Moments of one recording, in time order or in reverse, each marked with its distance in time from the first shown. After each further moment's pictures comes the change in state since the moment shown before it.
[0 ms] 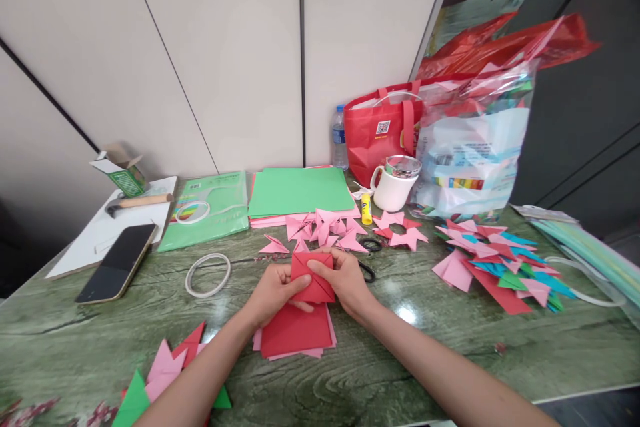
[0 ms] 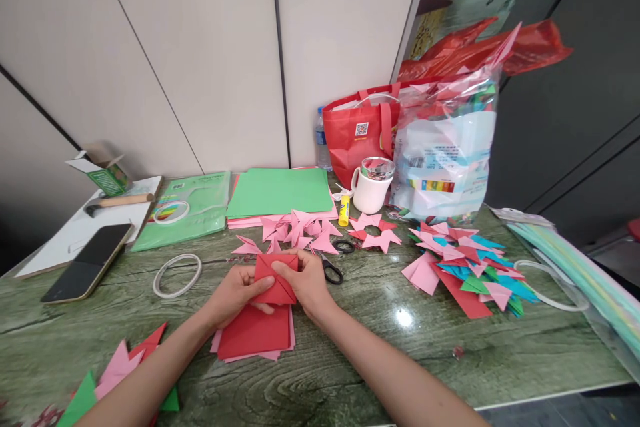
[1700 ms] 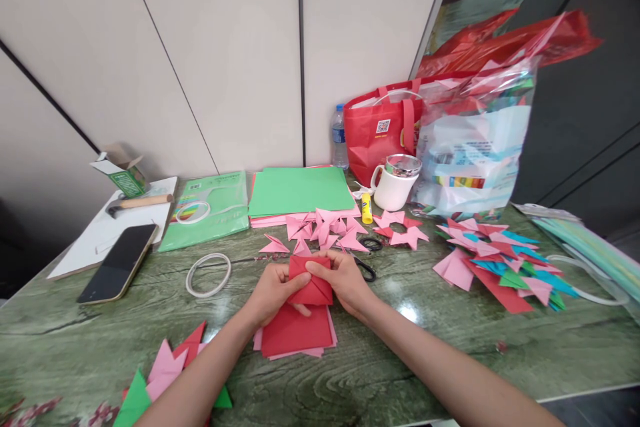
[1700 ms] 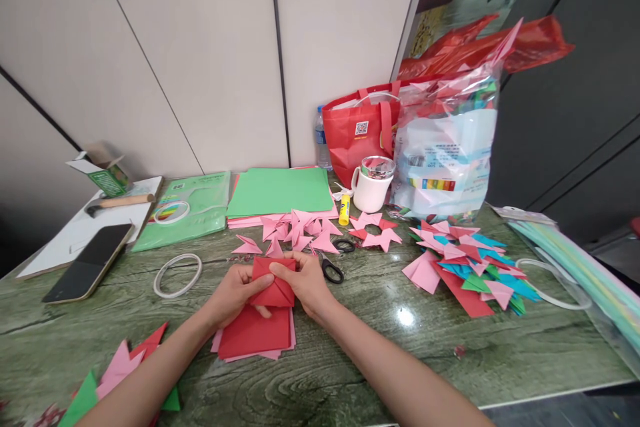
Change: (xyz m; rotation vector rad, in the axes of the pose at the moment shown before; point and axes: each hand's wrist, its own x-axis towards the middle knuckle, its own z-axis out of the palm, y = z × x) left_hand 0.000 -0.003 -0.002 0.065 0.019 0.050; right_hand -0.001 -0.002 0.001 0.127 -0.059 0.103
